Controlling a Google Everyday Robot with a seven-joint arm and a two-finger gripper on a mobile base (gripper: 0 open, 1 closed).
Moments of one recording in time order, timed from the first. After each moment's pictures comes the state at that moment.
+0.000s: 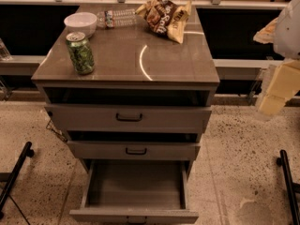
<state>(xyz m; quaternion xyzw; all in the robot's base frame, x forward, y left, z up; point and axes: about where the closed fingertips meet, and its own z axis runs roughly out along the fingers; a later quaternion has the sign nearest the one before) 0.438 -0.215 0.983 -0.60 0.78 -0.04 0.17</state>
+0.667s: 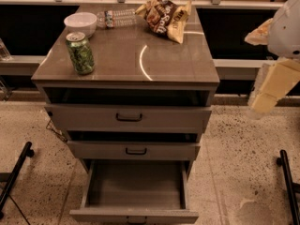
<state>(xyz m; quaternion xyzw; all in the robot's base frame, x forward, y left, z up) 0.443 -0.203 0.980 -0.61 0.77 0.00 0.19</state>
